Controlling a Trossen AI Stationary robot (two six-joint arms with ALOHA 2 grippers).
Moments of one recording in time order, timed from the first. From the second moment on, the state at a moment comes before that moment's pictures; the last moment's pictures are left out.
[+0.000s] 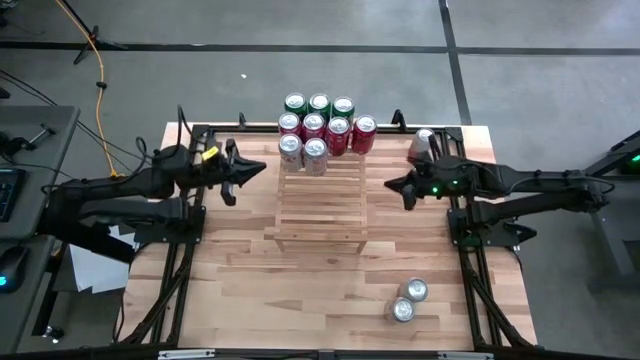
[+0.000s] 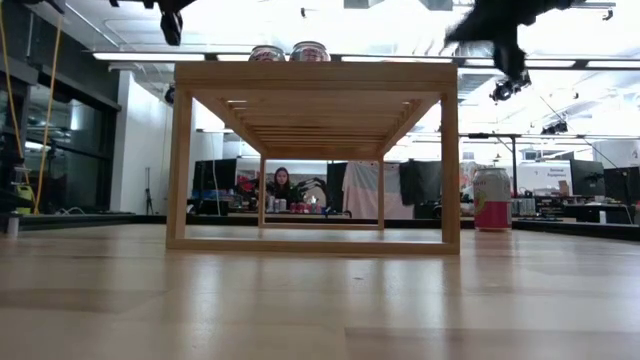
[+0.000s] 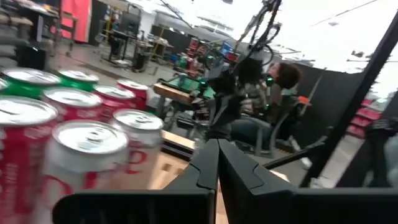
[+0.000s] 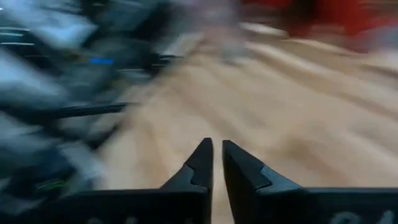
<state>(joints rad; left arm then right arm) 0.17 0.65 0.58 0.17 0.01 -0.32 -0.04 0.80 0.75 -0.38 0.15 0.73</state>
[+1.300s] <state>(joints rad) -0.21 0.60 0.58 0.07 -0.28 -0.33 0.51 1.71 1.78 -0.95 0.04 0.59</state>
